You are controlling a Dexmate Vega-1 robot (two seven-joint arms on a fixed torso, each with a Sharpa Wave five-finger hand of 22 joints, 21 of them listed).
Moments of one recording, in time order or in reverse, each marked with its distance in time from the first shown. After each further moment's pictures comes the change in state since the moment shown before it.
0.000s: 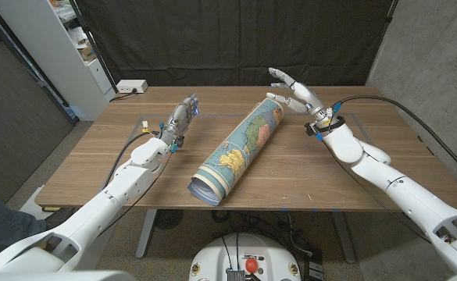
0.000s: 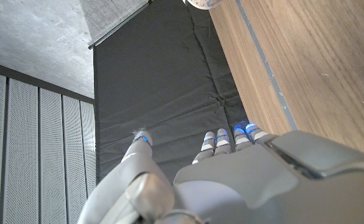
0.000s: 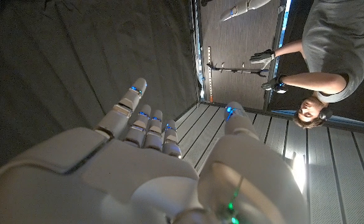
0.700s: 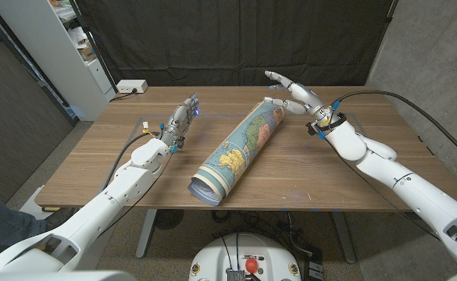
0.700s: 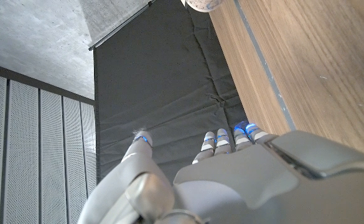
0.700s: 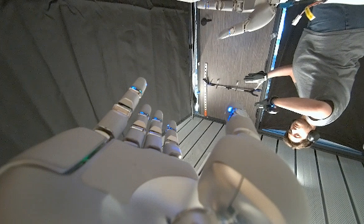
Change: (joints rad) left arm 0.007 0.004 0.001 -0.010 0.004 0.000 0.003; left_hand 0.000 0.000 0.000 0.000 0.000 0.000 0.000 0.000 0.000 0.000 0.000 0.000 0.000 0.000 0.000 0.000 0.000 -0.002 0.002 -0.007 0.000; right arm -0.005 -0.059 -0.007 -0.072 -0.058 -0.052 0.008; right_hand 0.000 -0.008 -0.004 0.004 0.008 -0.005 -0.005 0.000 0.000 0.000 -0.011 0.000 0.000 0.004 0.003 0.000 0.000 0.001 0.009 0.000 0.000
